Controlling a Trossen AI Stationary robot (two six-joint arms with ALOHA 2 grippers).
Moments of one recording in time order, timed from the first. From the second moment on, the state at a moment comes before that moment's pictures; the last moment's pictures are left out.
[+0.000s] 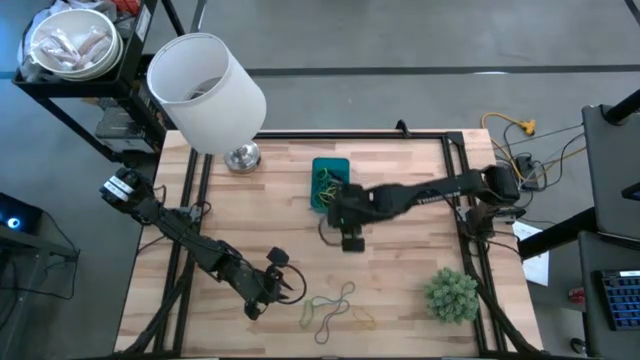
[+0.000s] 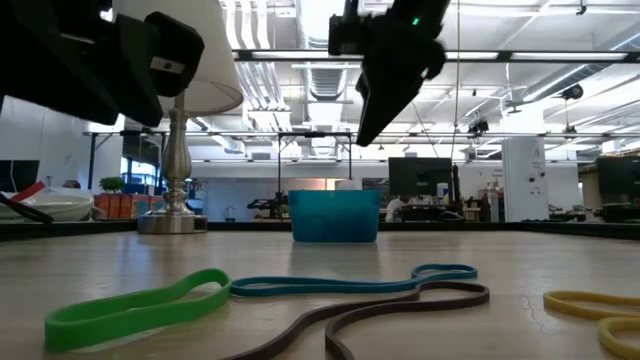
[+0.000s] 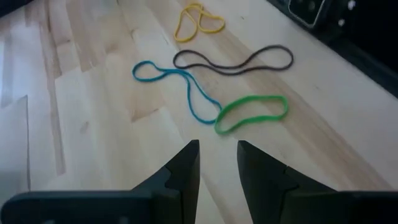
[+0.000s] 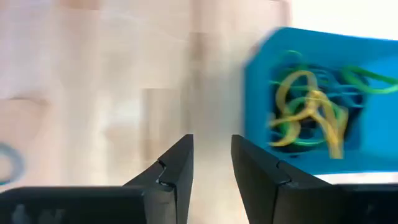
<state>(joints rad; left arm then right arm) -0.61 1.47 0.73 0.08 -0.24 0.05 0.08 1.80 1.42 -0.78 0.18 0.04</state>
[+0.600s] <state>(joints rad) -0.61 1.77 0.91 0.10 -0.24 -0.18 0.47 1.79 1.39 -1.12 0.72 0.52</state>
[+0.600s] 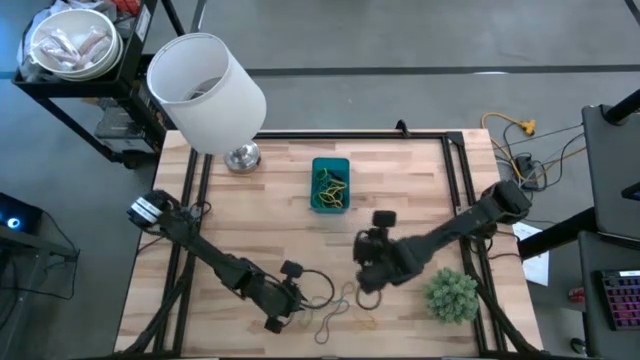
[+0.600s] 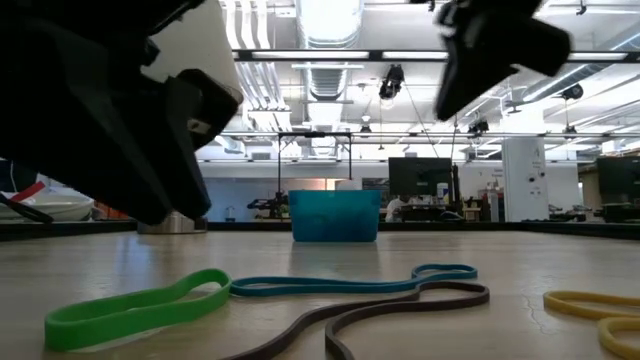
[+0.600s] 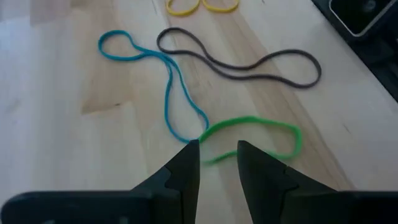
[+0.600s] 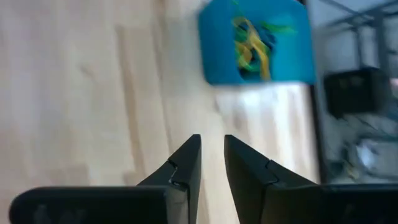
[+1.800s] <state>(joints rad) -0.61 1.90 1.03 -0.01 -0.32 -0.28 0.81 1.75 1.38 -1.49 0.98 1.15</state>
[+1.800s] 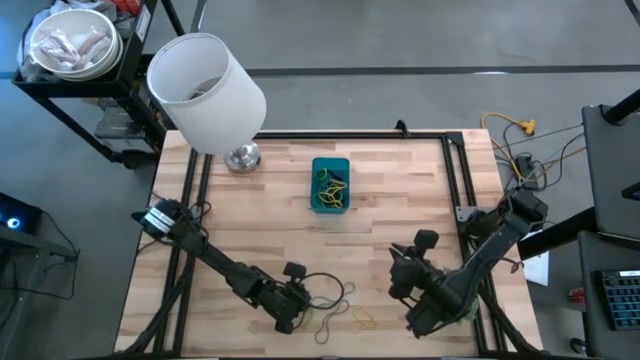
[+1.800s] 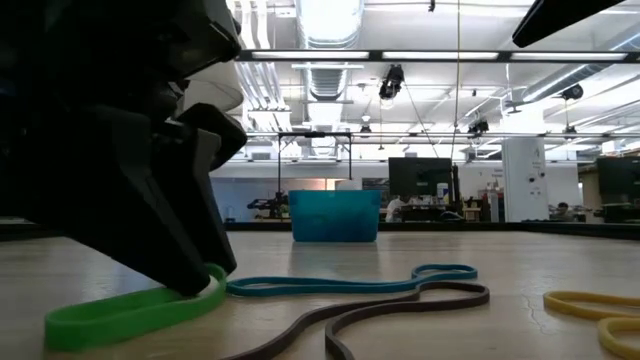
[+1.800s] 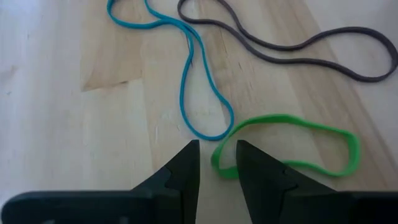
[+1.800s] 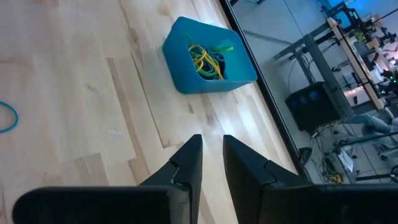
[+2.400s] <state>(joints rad) -0.60 1.90 1.03 -0.04 -0.31 -0.27 0.81 1.75 1.38 -1.48 0.98 1.15</state>
